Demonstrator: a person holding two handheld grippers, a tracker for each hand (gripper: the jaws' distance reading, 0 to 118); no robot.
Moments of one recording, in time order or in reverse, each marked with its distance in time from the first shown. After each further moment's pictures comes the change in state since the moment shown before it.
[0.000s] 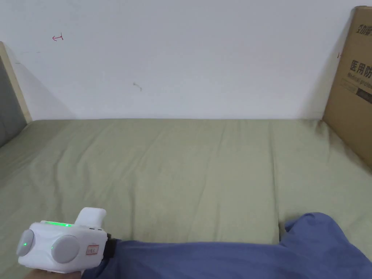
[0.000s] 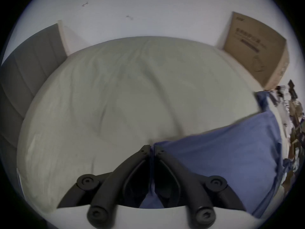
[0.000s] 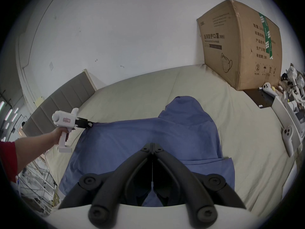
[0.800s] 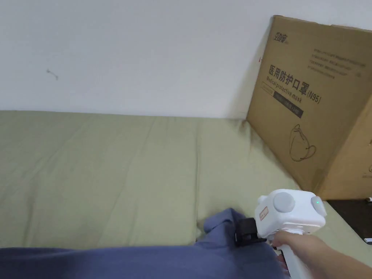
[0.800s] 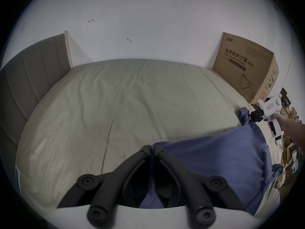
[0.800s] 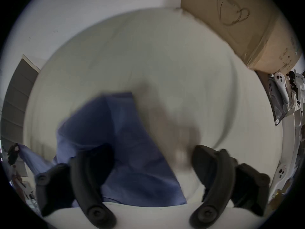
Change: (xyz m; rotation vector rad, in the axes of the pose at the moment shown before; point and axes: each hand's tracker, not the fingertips) left arm 0.013 0.001 0.066 0.164 0.045 0.015; right arm 0.129 0.108 -0.275 -0.604 -0.382 -0.049
